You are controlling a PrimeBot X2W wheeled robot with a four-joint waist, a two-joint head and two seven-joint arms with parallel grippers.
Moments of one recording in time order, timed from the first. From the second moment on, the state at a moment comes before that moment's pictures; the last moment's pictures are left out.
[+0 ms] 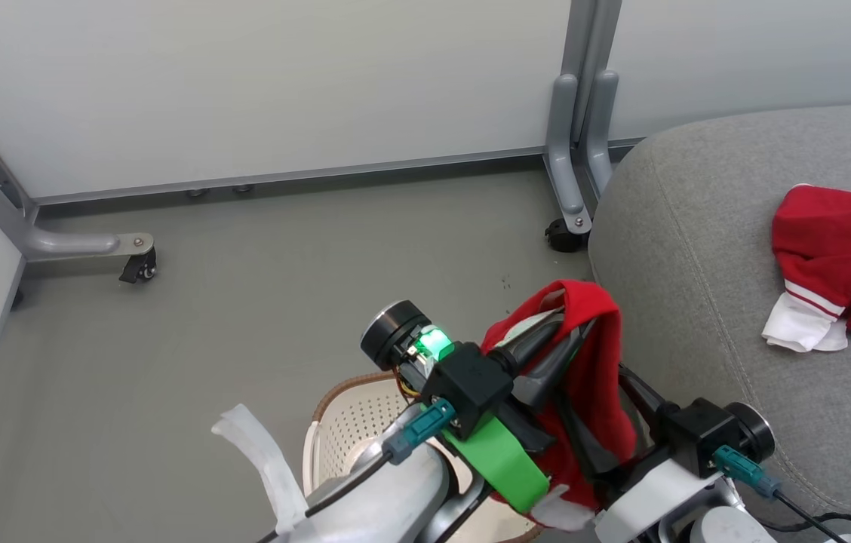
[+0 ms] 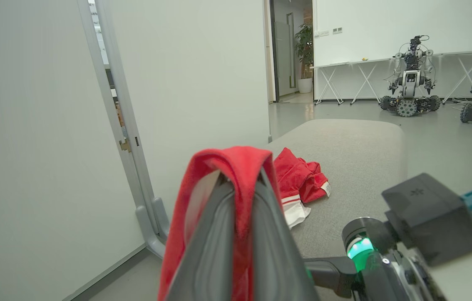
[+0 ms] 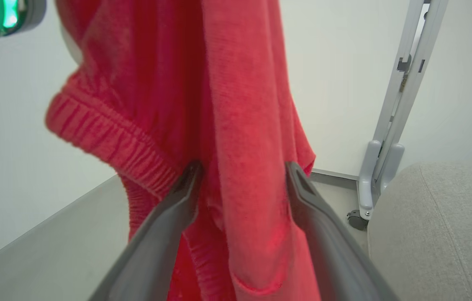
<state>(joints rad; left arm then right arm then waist) -0.51 0.05 -0.92 0.20 -0.40 -0.03 -0.25 -0.08 -0.21 0.41 0.16 0.24 0.13 -0.26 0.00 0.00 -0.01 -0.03</state>
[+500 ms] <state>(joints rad) -0.53 0.05 -0.95 0.32 -0.43 -0.01 -0.24 -0.06 -0.21 0.42 0.20 0.30 0.13 -0.26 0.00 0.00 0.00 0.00</state>
